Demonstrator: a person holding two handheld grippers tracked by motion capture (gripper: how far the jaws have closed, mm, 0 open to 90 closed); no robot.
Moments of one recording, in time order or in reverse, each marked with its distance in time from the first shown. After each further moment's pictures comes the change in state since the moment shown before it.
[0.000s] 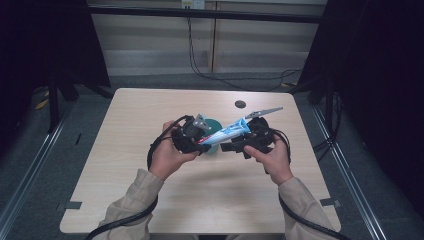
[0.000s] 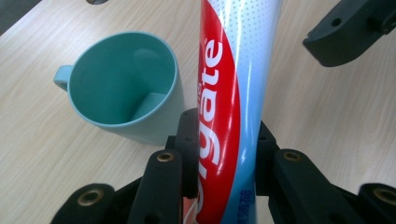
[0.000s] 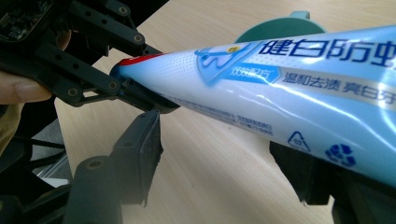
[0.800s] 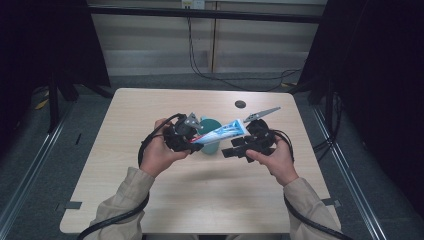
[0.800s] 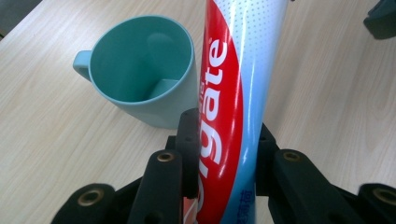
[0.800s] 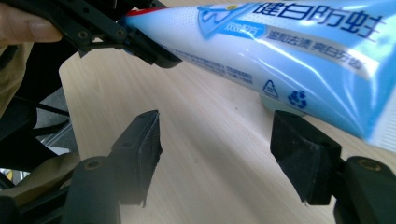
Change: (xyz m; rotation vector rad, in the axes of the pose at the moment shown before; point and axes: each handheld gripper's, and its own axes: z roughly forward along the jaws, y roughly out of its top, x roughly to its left) left arm 0.014 -0.011 -0.010 0.017 -0.006 0.019; right arm 0.005 -0.001 -0.003 0.090 0.027 -0.071
